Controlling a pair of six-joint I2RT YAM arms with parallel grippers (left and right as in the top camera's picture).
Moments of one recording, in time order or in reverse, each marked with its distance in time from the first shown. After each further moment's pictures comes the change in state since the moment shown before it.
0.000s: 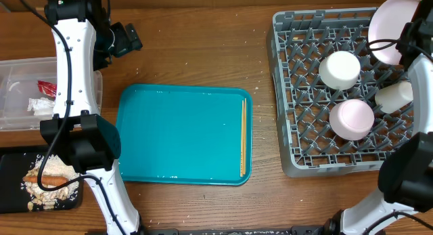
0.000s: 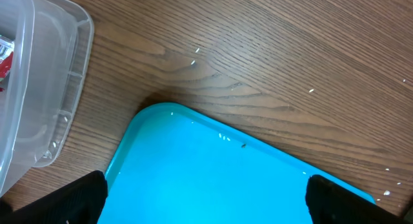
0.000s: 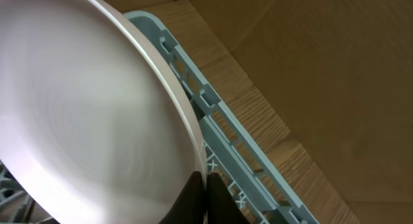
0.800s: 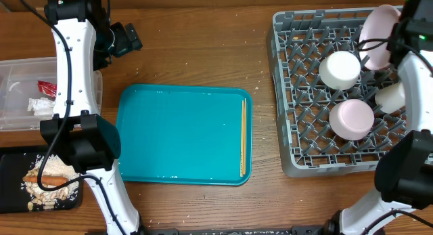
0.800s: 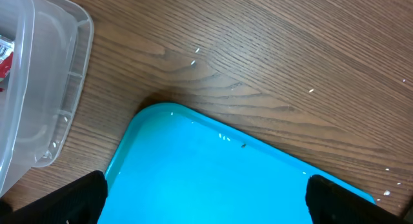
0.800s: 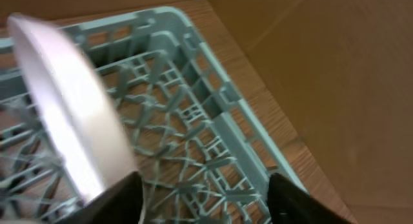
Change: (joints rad) left arm 0.000 0.000 0.000 0.000 0.000 0.000; right arm 0.082 0.005 0.000 -0.031 0.036 -0.008
